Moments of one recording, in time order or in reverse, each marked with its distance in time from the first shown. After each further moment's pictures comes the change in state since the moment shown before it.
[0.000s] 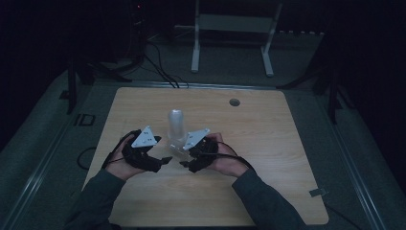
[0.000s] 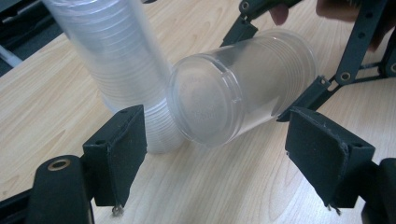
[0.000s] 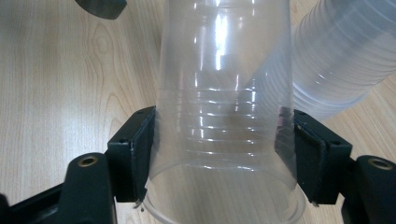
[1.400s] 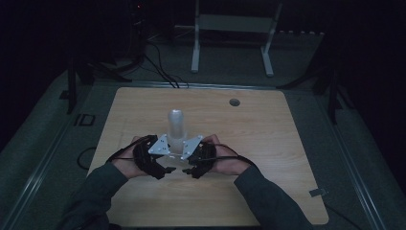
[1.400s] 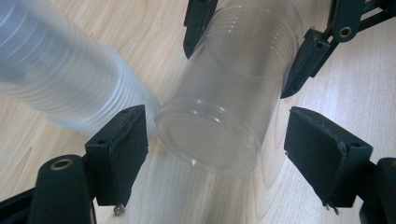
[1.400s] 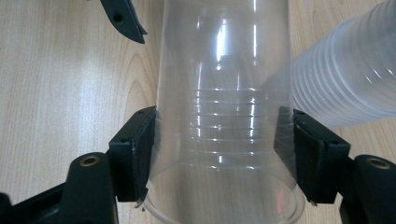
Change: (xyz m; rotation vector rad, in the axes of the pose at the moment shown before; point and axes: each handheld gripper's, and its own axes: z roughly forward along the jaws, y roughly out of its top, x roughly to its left) left arm -0.009 0.010 0.021 0.165 -0.122 0.222; right arm 0.010 0.000 0.003 0.096 0.068 -0.179
